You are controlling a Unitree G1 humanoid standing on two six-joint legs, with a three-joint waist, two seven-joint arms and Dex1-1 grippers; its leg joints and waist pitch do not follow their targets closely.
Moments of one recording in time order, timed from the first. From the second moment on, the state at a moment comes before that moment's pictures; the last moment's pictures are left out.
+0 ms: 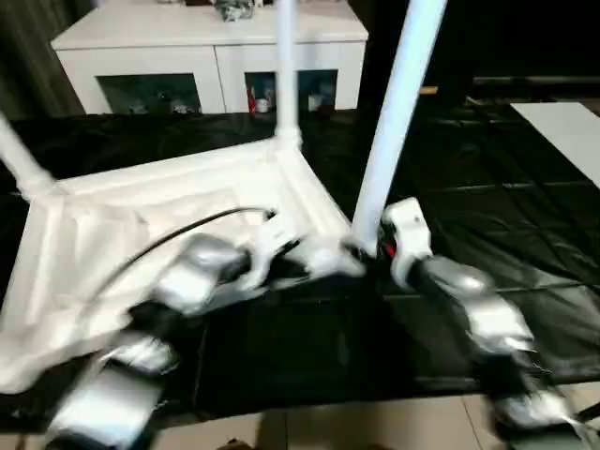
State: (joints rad) left arm -0.75 0.18 -0.30 0.75 0.03 0.29 -0.81; right arm -0.51 -0.13 0.04 0.45 0.12 0.38 0.27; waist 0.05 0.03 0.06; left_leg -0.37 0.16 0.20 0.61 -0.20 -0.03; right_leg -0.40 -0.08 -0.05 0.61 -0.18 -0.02
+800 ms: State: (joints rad) left arm -0.73 0.23 -0.26 0.77 0.02 0.20 -0.86; right arm -0.32 -0.29 0.11 0.14 0.09 0.27 0.41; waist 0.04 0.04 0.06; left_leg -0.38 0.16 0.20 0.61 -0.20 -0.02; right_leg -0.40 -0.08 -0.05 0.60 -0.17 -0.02
